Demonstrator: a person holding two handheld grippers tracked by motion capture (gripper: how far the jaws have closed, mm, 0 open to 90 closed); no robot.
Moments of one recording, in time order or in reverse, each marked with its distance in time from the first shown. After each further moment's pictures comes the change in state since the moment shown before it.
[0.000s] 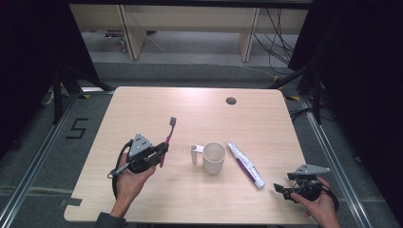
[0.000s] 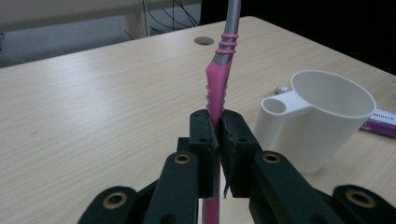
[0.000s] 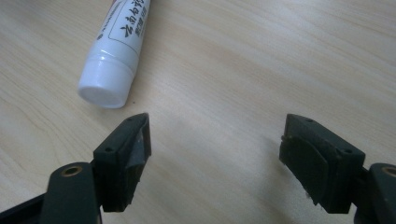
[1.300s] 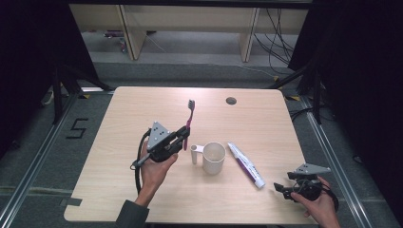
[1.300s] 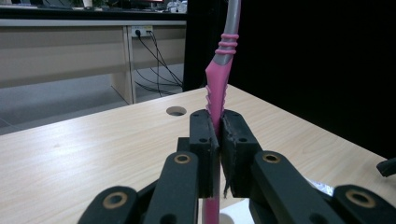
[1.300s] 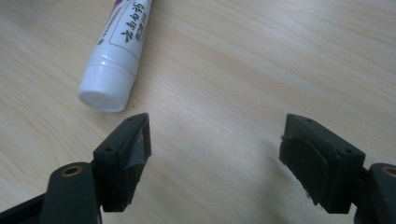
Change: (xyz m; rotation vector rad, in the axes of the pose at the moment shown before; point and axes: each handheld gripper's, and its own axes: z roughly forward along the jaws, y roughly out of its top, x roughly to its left) left arm -0.037 0.039 0.034 -0.223 -0.066 -0.003; right arm 0.000 0.001 0.000 -0.017 0.000 -0.001
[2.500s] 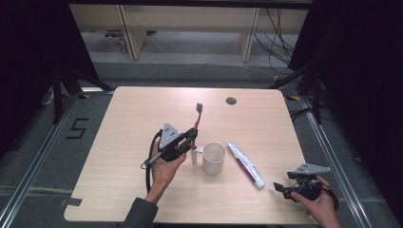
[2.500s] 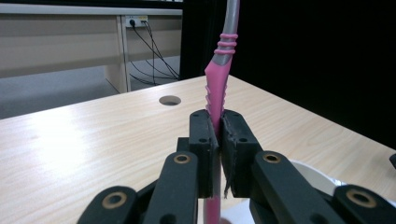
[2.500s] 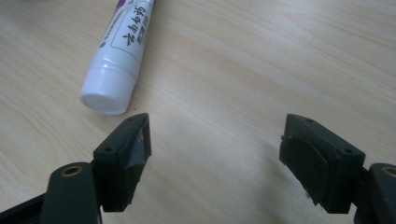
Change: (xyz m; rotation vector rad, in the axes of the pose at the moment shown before) left arm -0.002 -0.024 0.029 0.035 -0.009 -0.007; right arm -0.003 0.001 0.001 -0.015 -0.004 -0.041
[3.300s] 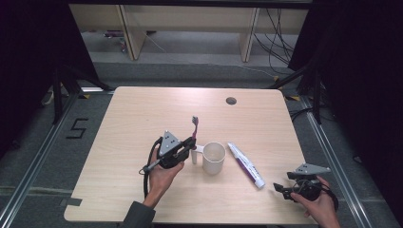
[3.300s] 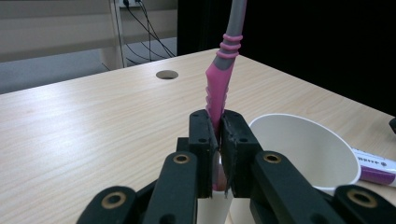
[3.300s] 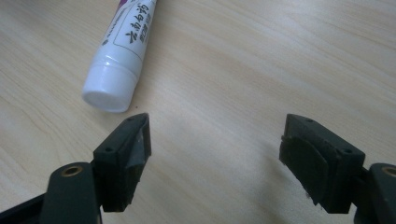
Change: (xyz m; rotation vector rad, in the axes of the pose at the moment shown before) left arm -0.001 -0.022 -0.007 0.070 -0.010 0.025; right arm 0.001 0.000 -0.001 0.006 -0.005 -0.013
